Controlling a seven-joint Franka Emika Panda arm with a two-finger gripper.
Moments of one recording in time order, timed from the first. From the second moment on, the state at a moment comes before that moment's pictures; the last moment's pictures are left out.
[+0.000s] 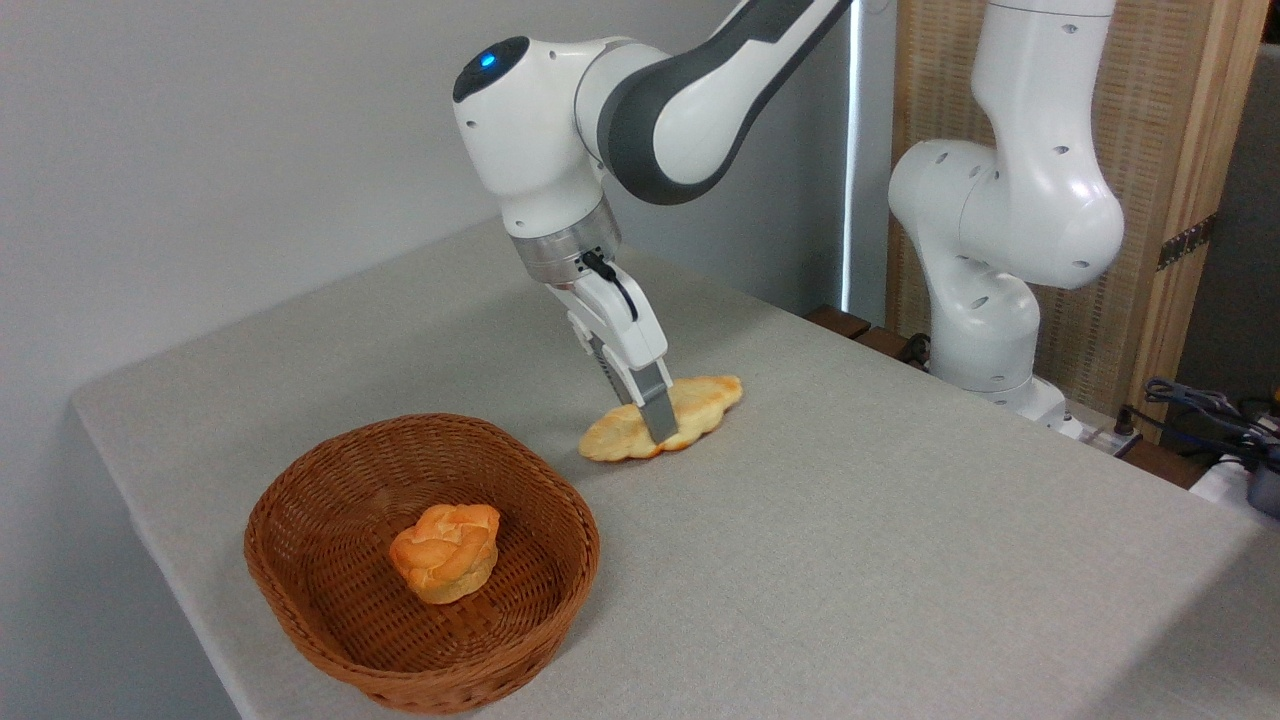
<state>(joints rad) -0.12 -0.21 -0.16 -2.32 -0.03 1.88 0.72</state>
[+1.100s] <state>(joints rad) -0.12 -0.01 -0.04 -1.75 -0.07 1.71 0.74</state>
